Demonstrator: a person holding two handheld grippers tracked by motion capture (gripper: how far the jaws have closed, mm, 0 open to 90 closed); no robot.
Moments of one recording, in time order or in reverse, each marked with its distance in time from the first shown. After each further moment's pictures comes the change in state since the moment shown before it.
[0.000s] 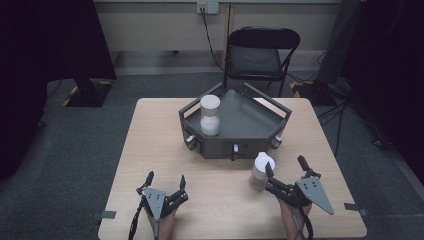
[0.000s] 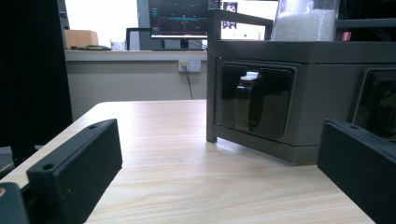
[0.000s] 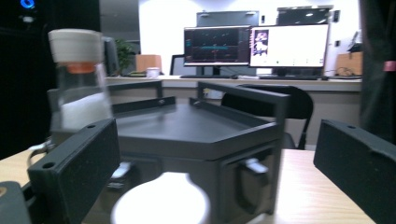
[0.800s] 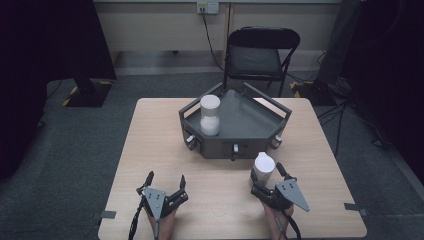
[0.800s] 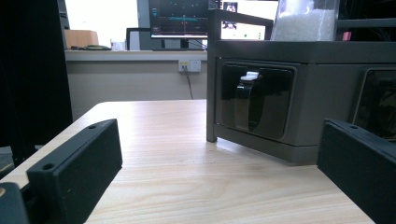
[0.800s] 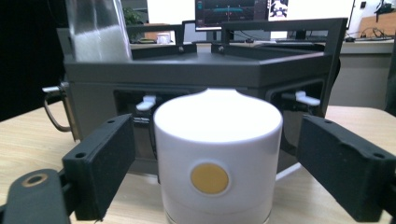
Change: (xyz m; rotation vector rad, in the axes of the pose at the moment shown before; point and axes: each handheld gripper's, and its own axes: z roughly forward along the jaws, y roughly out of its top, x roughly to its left) left arm 0.000 0.000 0.000 0.000 0.000 0.000; right arm 0.017 -0.032 0.014 0.135 0.028 0.030
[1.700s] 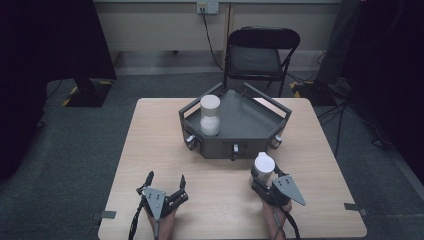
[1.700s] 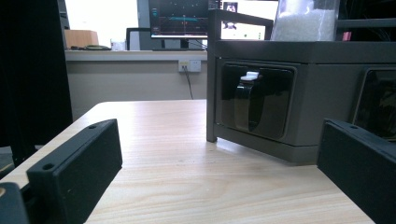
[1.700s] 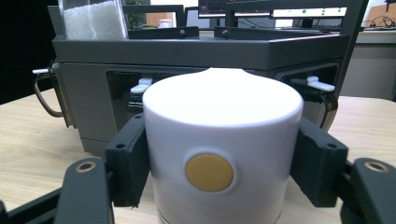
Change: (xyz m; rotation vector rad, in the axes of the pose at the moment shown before) left arm 0.000 0.000 0.000 0.000 0.000 0.000; right arm -0.003 0.001 0.011 0.042 0.016 -0.017
